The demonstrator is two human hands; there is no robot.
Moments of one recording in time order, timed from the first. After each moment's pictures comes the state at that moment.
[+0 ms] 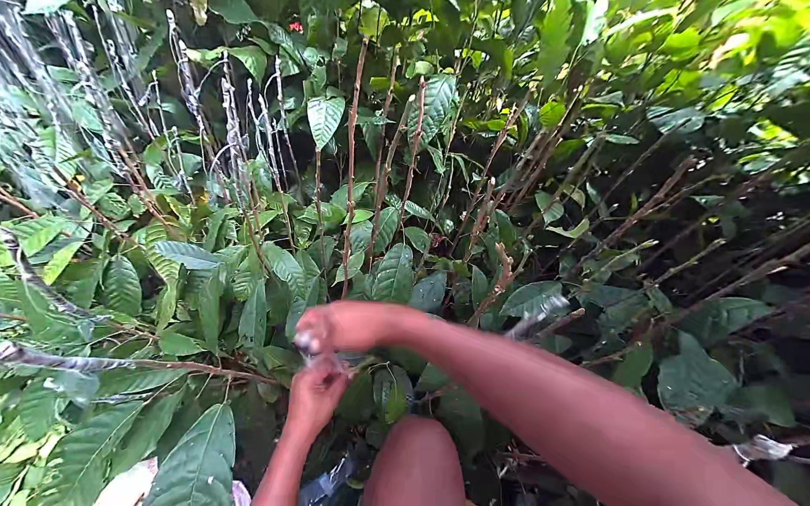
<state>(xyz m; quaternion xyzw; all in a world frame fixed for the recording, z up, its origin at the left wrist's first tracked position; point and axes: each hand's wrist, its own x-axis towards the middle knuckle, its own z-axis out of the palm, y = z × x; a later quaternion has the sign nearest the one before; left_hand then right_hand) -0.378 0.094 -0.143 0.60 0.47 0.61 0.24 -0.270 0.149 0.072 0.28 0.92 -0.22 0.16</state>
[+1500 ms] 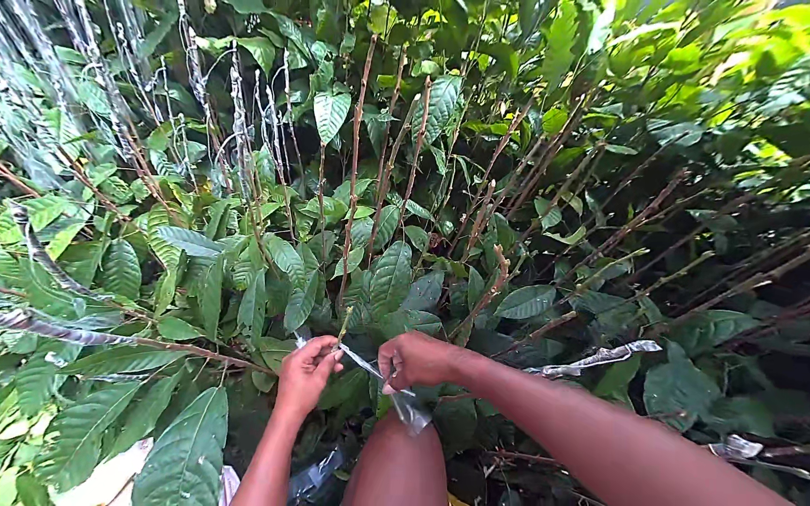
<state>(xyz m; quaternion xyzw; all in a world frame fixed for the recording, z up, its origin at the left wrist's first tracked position) -0.379 0.097 -0.119 0.57 0.47 0.61 0.29 -0.175 0.147 0.028 0.40 0.85 -0.30 0.16</state>
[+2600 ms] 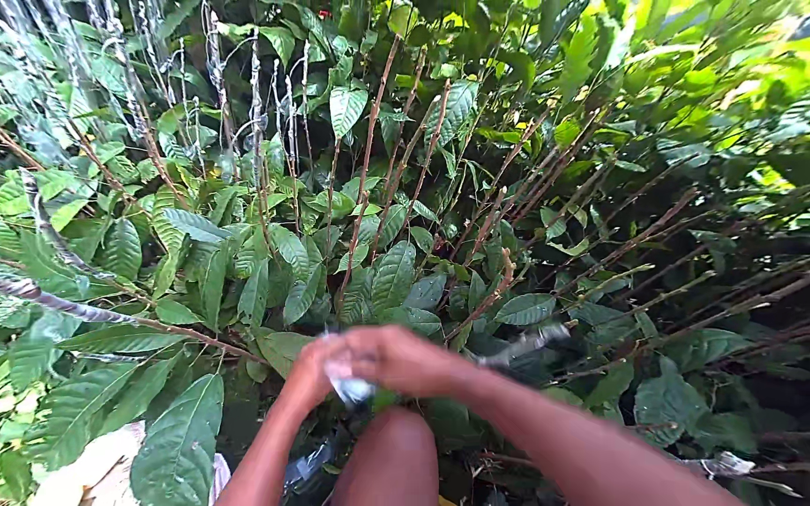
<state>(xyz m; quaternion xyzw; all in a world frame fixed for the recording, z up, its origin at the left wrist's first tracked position) -0.371 0.100 -0.108 0.68 0.49 0.50 0.21 -0.206 0.107 0.076 0.31 0.90 -0.29 0.01</state>
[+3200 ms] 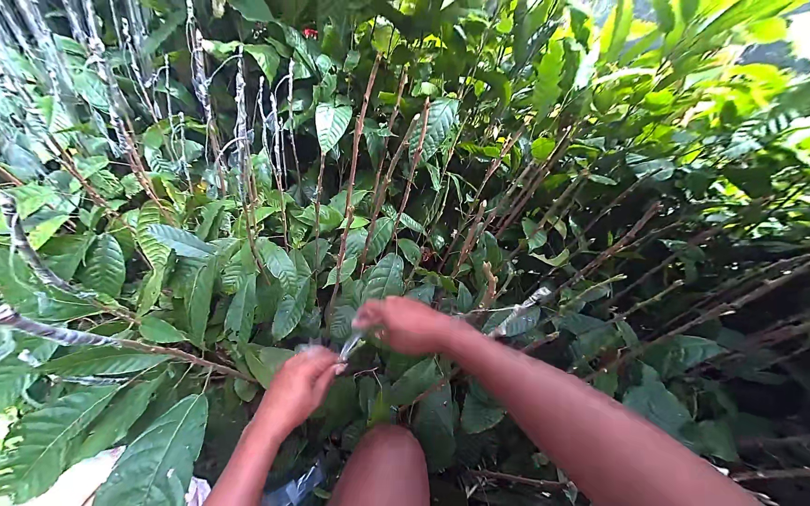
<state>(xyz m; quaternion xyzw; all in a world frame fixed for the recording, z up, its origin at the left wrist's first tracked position) -0.382 0.095 -0.089 0.74 0.49 0.44 0.14 -0.194 0.171 0.077 0.37 0.91 -0.19 0.09</state>
